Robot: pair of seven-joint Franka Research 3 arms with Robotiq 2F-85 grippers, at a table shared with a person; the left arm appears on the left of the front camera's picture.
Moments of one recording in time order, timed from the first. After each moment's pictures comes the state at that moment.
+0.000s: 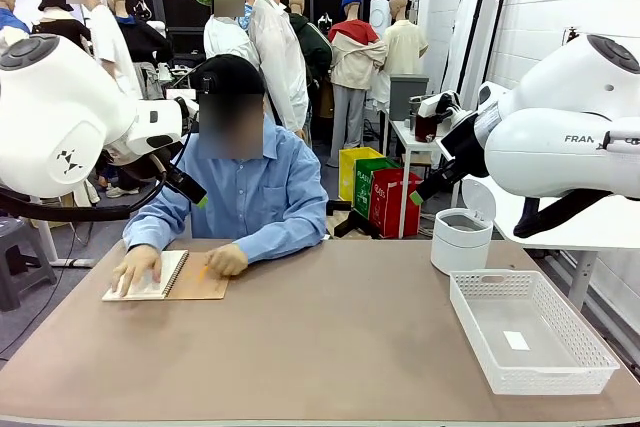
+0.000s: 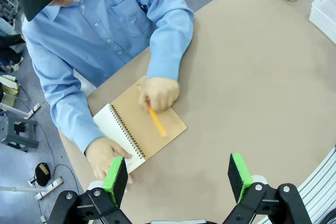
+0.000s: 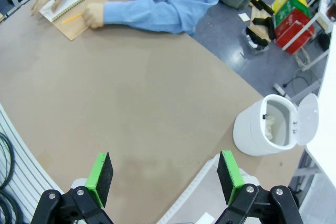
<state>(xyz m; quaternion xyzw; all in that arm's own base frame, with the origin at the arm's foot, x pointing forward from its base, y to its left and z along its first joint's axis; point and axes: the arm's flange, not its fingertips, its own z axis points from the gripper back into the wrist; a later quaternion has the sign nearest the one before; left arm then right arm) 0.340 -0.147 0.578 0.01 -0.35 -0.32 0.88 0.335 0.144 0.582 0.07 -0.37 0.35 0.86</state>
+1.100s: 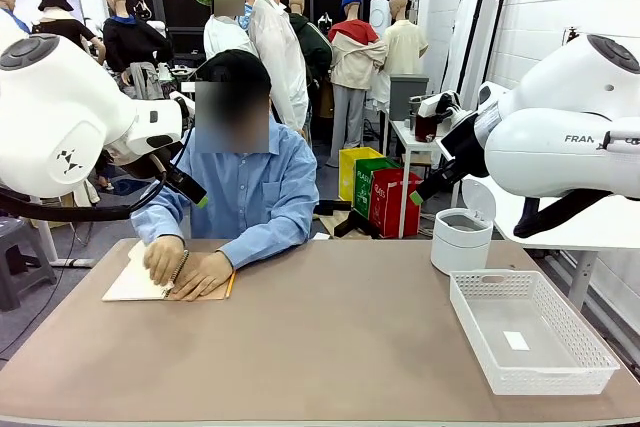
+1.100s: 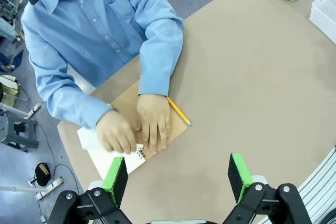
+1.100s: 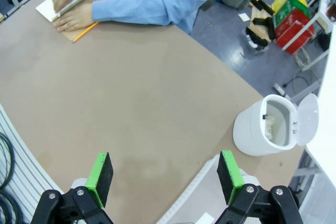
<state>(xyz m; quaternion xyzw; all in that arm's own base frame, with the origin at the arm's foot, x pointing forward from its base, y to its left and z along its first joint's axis) 0.340 -0.147 0.578 0.01 -0.35 -0.32 0.88 0.335 0.144 0.582 0.07 -0.37 0.35 0.86</state>
